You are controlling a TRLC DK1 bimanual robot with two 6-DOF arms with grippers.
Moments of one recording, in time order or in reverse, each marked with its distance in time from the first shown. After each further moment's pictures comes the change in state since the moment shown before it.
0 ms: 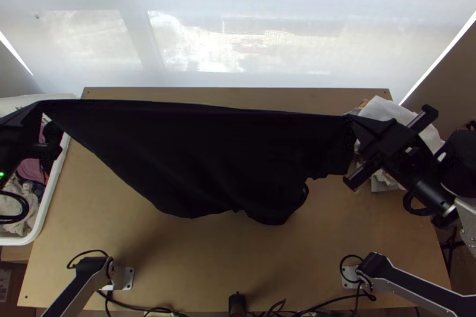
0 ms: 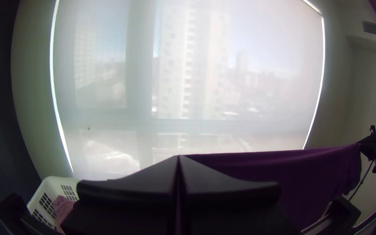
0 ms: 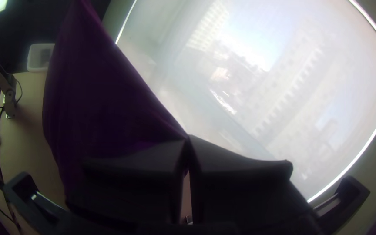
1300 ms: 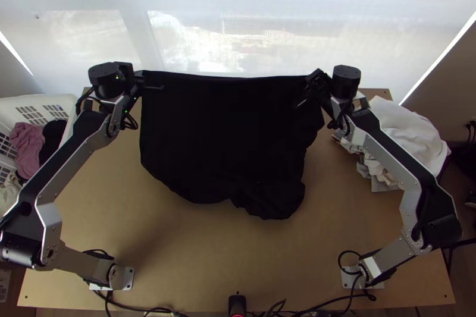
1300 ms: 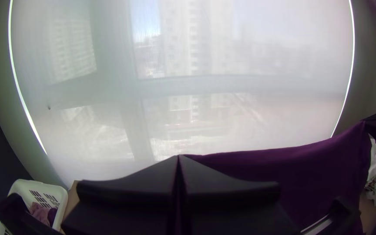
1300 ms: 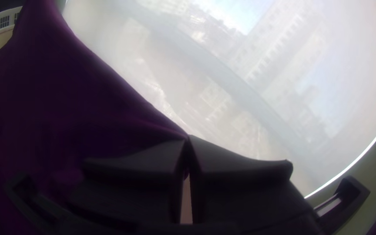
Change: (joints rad) left arm -0.230 0.716 -0.269 0.840 -0.260 0.050; right arm -0.412 0.740 -0.163 0.805 -0.135 -0.084
